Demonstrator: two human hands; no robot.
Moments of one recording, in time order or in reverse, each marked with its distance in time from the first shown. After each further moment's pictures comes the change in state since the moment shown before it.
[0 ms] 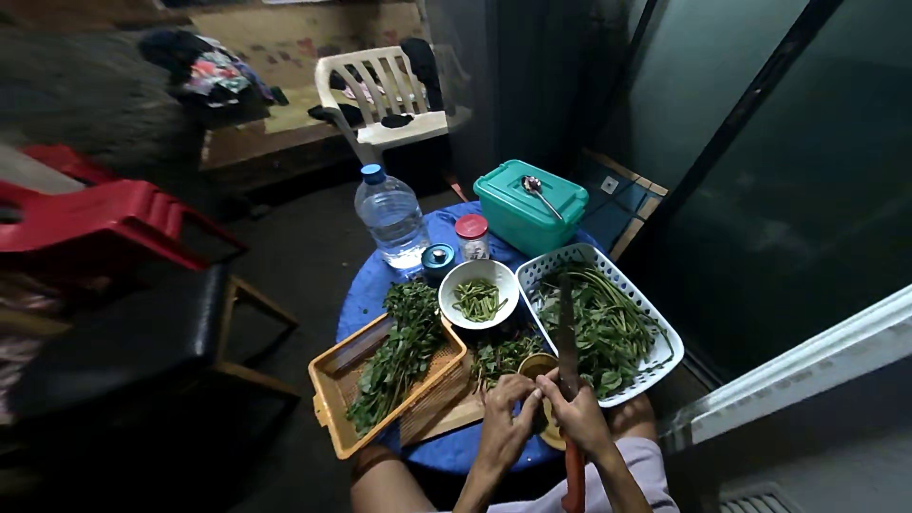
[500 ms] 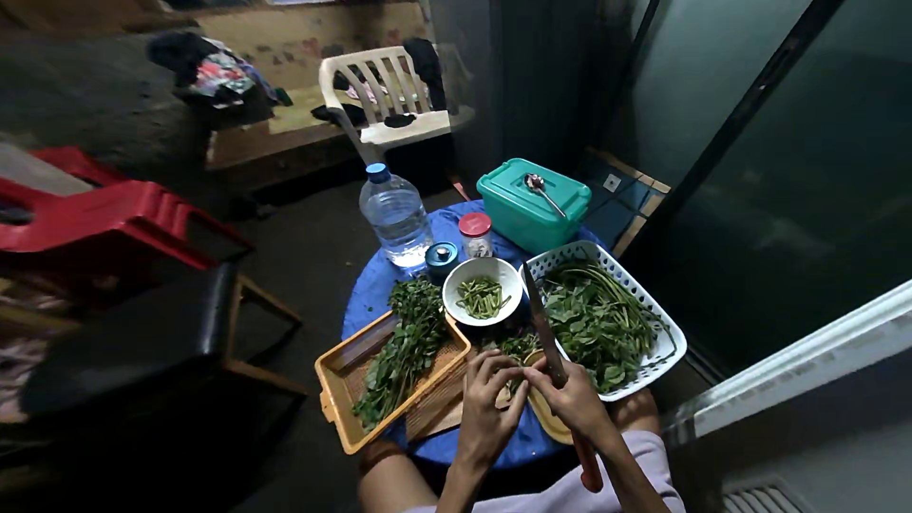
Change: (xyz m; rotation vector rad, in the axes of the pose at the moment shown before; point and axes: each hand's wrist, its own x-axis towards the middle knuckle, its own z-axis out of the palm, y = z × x) left_hand 0.004 -0.006 -0.029 0.218 0.209 0.292; right_hand 0.006 -0.026 0.003 -0.201 -0.135 -0.150
